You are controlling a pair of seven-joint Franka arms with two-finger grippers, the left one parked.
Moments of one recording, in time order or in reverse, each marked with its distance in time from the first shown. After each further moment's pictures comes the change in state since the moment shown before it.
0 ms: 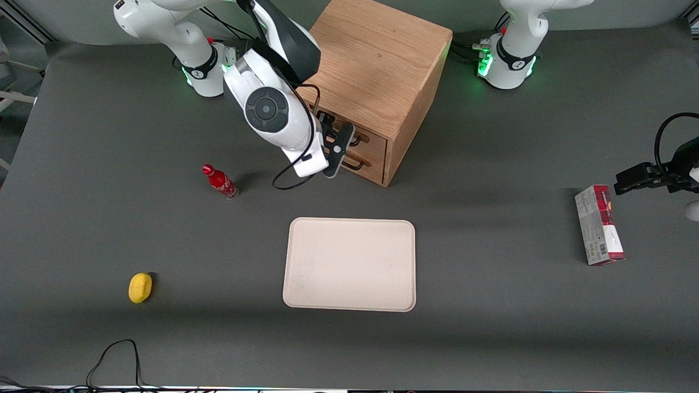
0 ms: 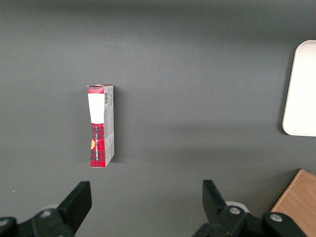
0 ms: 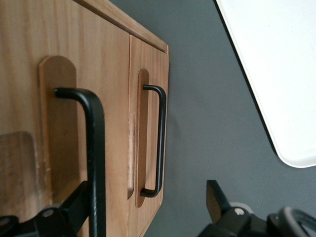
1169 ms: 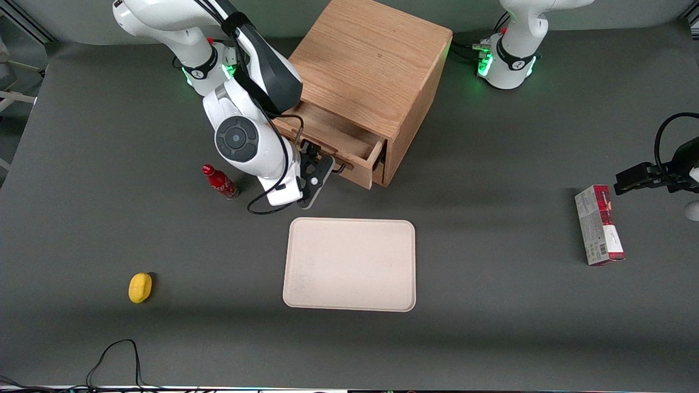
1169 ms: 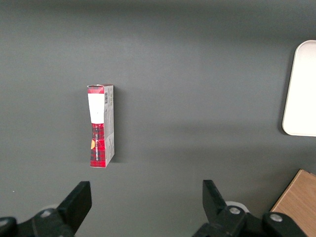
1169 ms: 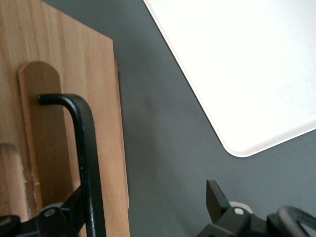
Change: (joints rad) arm -0.093 0.048 -0.011 0.055 -0.039 0.047 0.017
